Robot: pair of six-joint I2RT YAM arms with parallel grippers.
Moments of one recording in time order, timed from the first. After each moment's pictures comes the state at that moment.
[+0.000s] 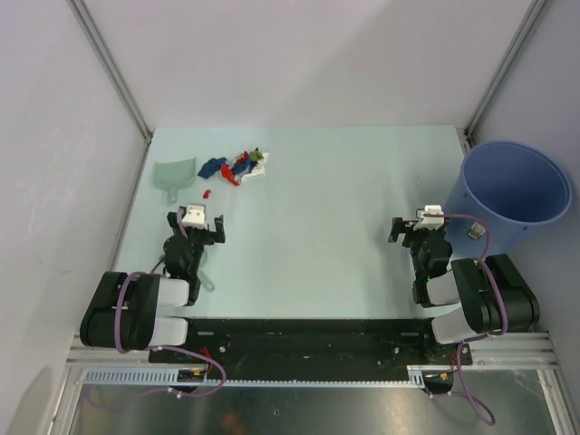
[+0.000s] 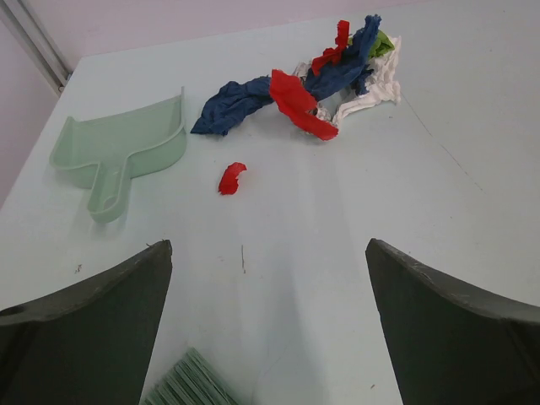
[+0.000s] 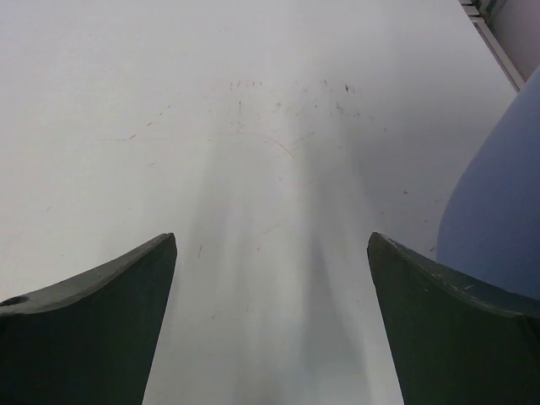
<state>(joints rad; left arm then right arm) -0.07 1.34 0.12 1.19 0.01 0.11 0.12 1.47 0.11 1.28 0.14 -0.02</state>
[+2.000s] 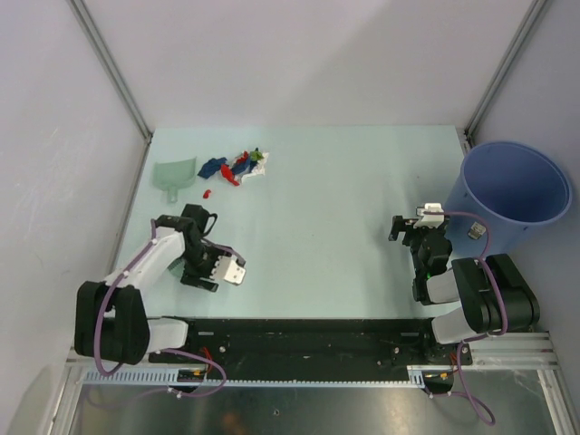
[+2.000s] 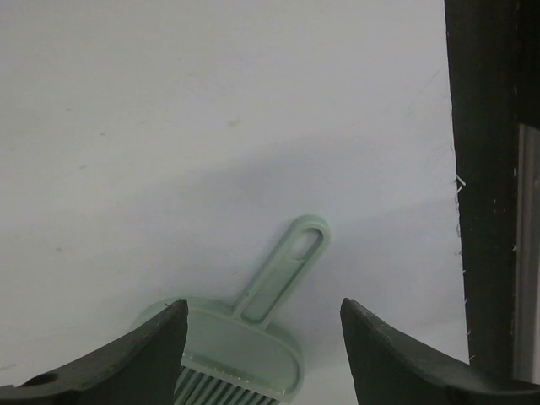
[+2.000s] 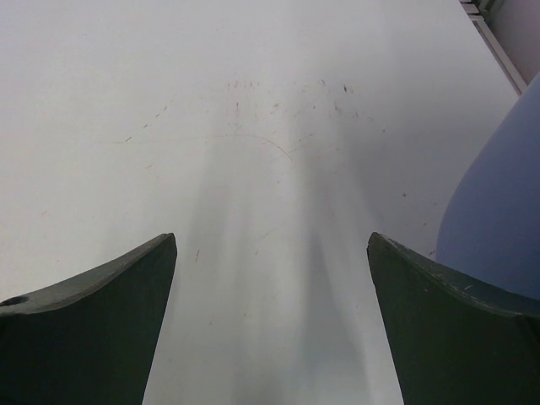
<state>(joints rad) -0.16 1.26 0.81 -1.09 0.25 1.69 0.12 1.47 0.14 1.25 0.14 -0.02</state>
